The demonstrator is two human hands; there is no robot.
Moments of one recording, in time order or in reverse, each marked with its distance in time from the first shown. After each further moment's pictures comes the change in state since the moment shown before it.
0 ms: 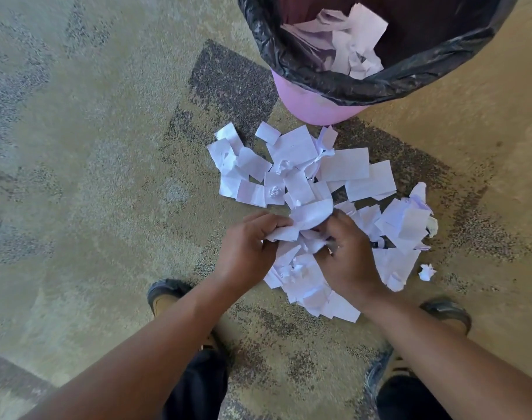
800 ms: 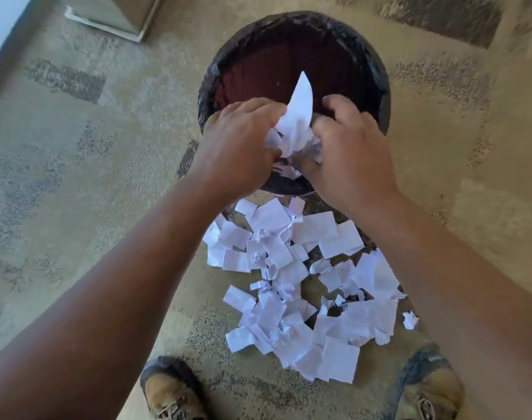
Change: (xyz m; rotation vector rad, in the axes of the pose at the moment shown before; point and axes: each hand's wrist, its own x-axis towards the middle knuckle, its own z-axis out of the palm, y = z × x) left_hand 0.199 0.165 -0.092 0.600 0.007 0.339; right_hand 0.170 -0.124 -0.132 -0.746 0.241 -0.146
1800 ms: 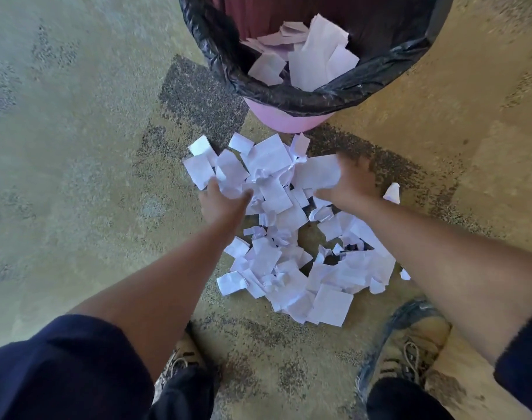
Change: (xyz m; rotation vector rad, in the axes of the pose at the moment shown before) left_hand -0.149 -0.065 0.225 -0.602 -0.069 -1.179; right_hand -0.094 0.098 0.182 0.149 -0.701 0.570
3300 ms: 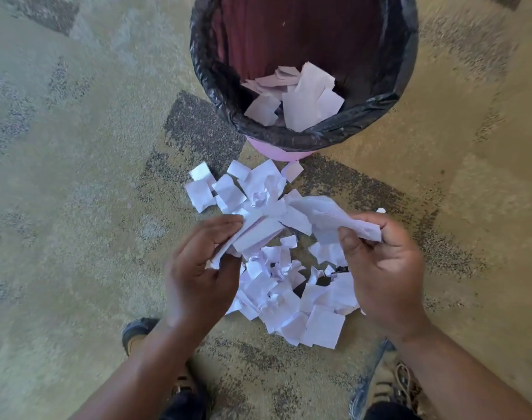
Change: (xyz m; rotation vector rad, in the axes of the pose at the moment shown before) left_hand -0.144 0.029 -0.099 -0.141 0.233 1.043; right_hand -0.192 -0.012 -0.043 0.990 0.363 -0.537
